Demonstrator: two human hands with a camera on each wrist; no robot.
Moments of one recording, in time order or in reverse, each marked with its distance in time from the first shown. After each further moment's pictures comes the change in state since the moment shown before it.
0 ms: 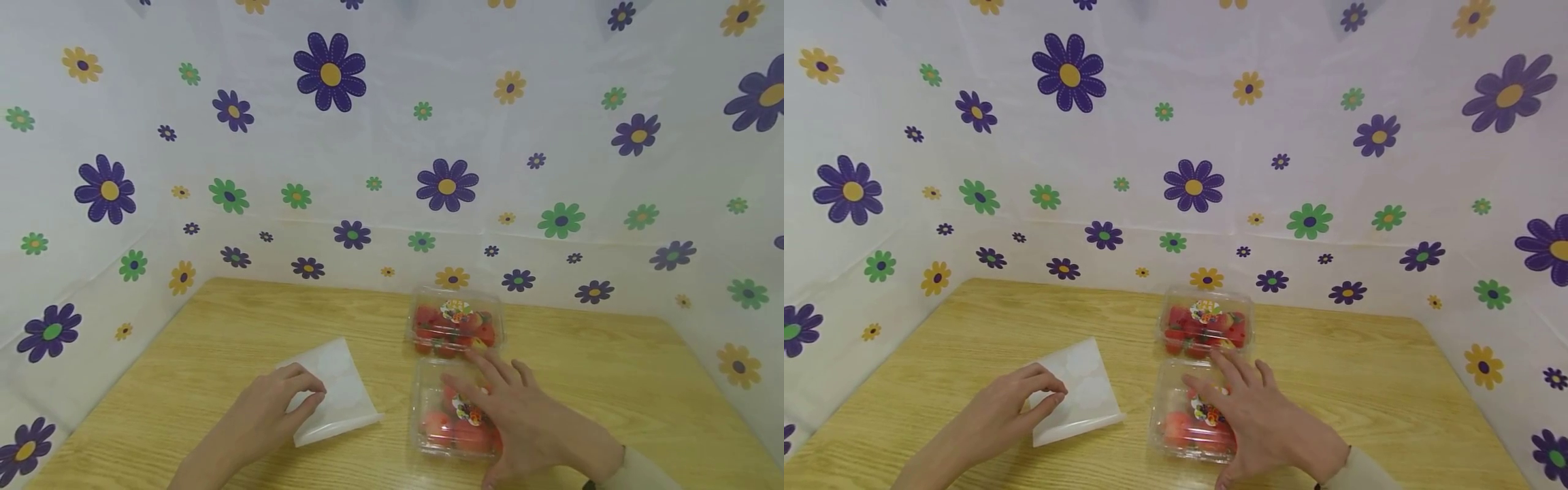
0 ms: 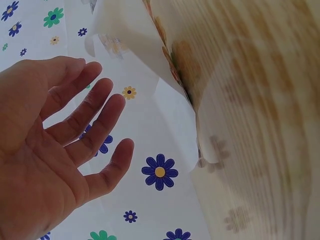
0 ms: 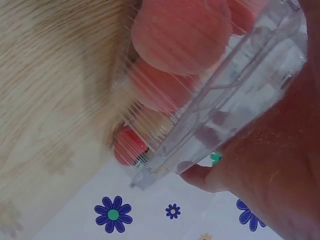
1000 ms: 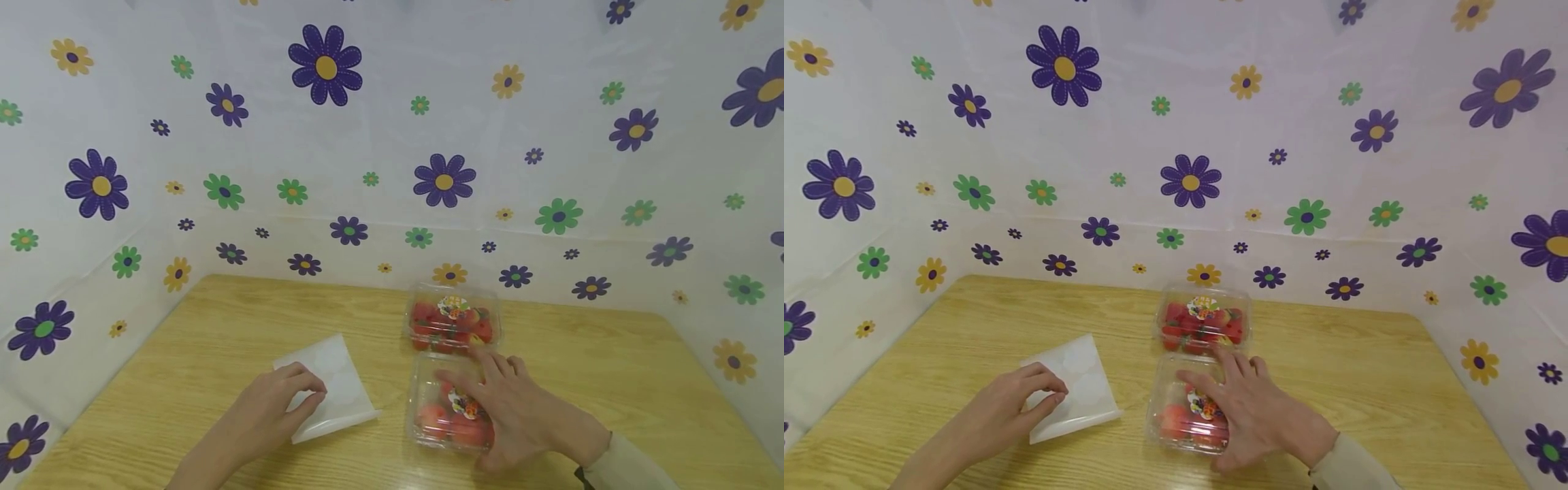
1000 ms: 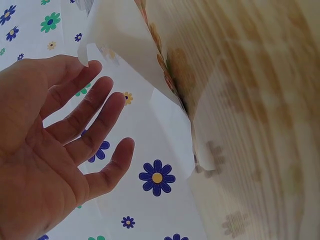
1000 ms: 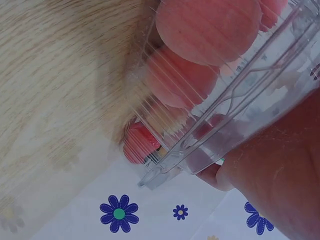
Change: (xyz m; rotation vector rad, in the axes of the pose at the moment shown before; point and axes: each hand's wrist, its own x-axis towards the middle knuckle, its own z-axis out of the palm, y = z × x) left_hand 0.002 0.000 0.004 -0.011 -0.053 0.000; right_hand 0.009 0.007 0.009 -0.077 0.062 -0.026
